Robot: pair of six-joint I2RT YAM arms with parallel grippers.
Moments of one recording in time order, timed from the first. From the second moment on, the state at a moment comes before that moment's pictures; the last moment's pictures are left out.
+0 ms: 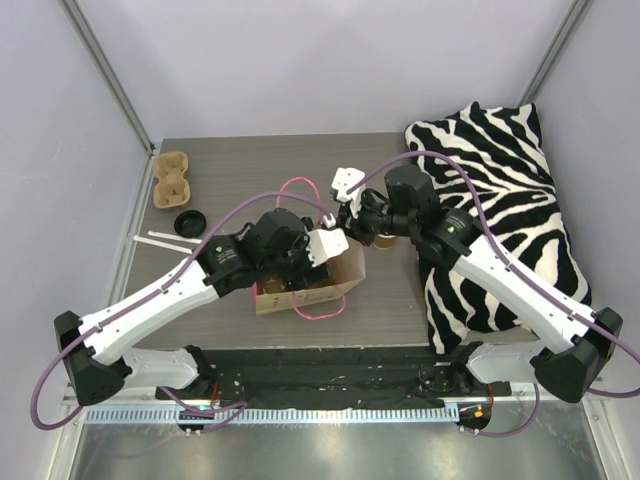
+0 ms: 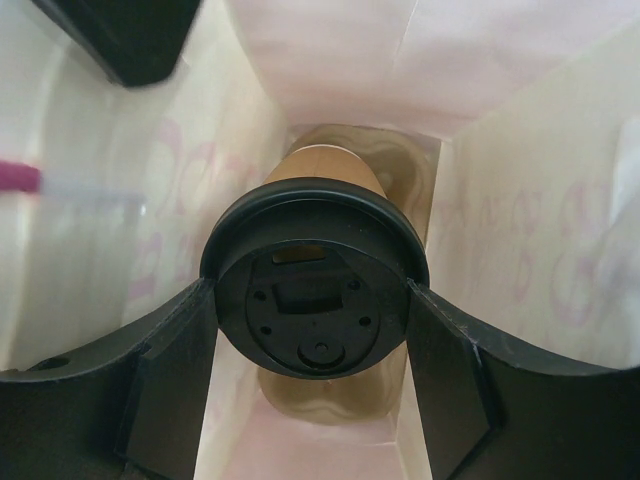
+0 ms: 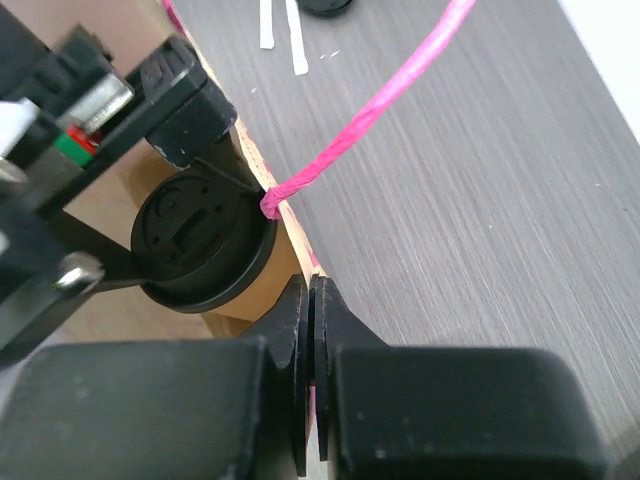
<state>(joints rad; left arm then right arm) -0.95 1.22 1.23 -0.75 -0.04 0.38 0.71 1.27 1.30 -0.47 -0.40 -0.36</state>
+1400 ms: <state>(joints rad) -0.98 1.12 1.06 -0.72 -0.04 0.48 0.76 1.48 1.50 -0.66 -0.43 -0.39</state>
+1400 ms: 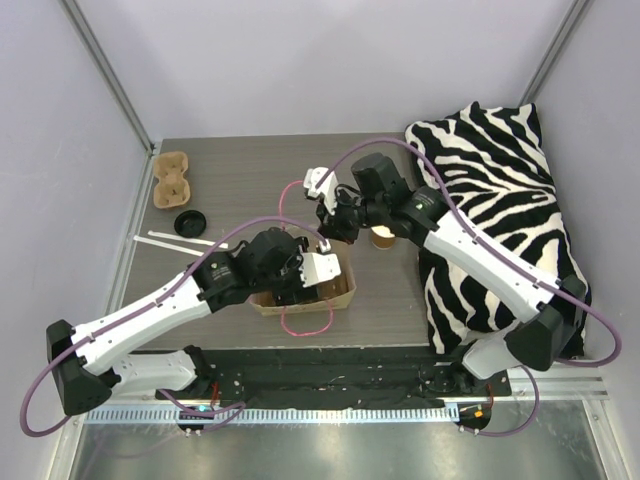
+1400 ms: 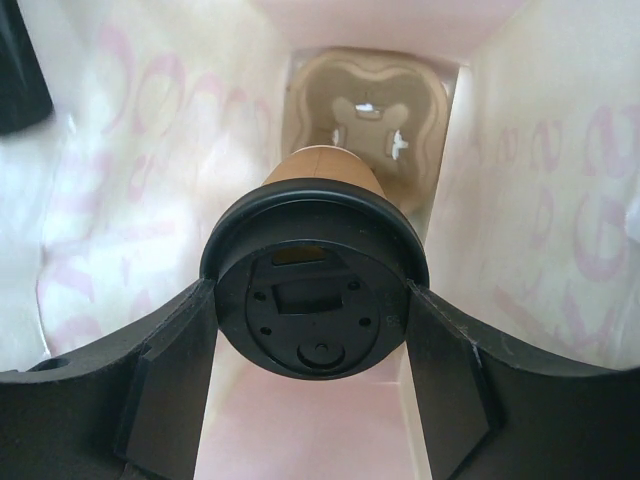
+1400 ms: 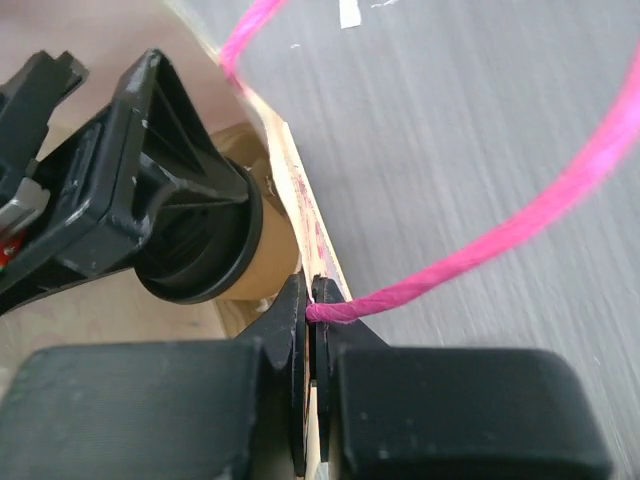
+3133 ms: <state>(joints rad) -1.14 1.03 0.80 -0.34 -0.22 0.68 1.02 1.19 1.13 -0.31 0.14 -0.25</state>
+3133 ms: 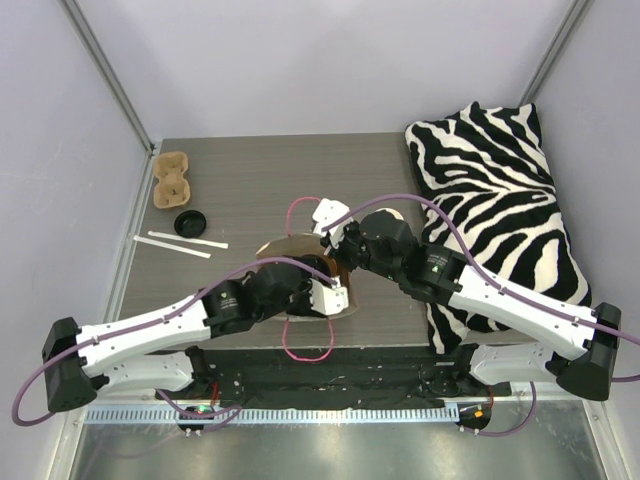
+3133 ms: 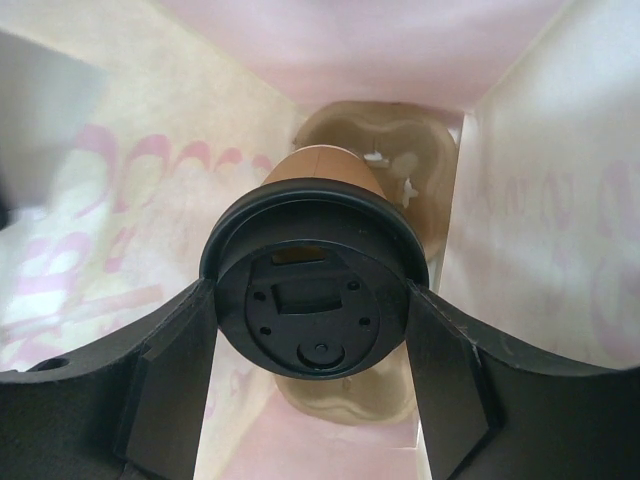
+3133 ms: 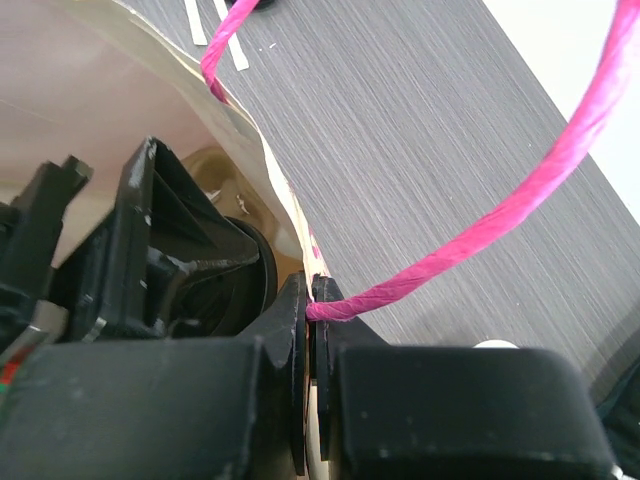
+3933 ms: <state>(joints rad) -1.14 1.00 0.90 -0.66 -0.38 0.69 1.05 1.19 1.14 -0.30 0.17 -0.30</state>
